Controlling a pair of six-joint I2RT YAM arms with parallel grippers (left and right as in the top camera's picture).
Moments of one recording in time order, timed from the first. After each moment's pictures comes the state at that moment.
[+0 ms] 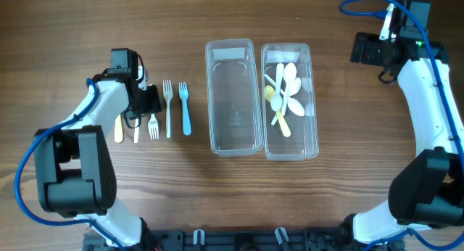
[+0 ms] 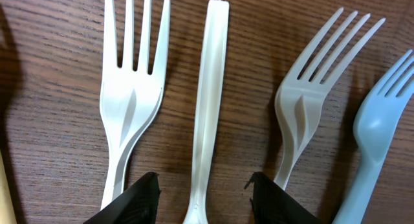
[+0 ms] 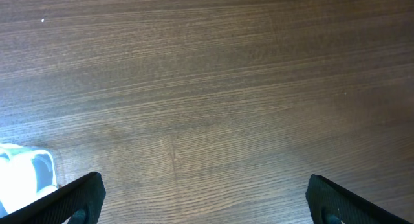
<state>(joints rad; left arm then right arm) 0.03 1.84 1.12 -0.63 0.08 -0.22 -0.14 1.74 1.45 -0.69 0.14 0.02</state>
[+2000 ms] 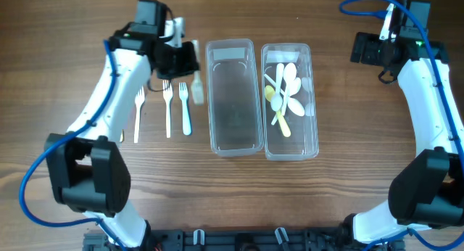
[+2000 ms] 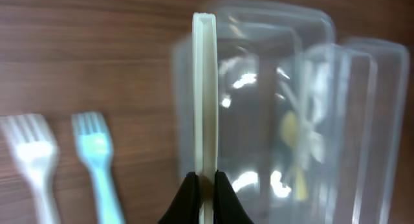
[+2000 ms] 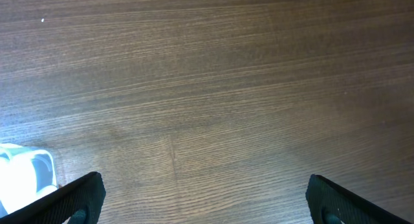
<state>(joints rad) -0.19 1.85 1.55 -0.85 0.40 -0.32 -0.14 1.74 1.45 -0.69 0.14 0.02</state>
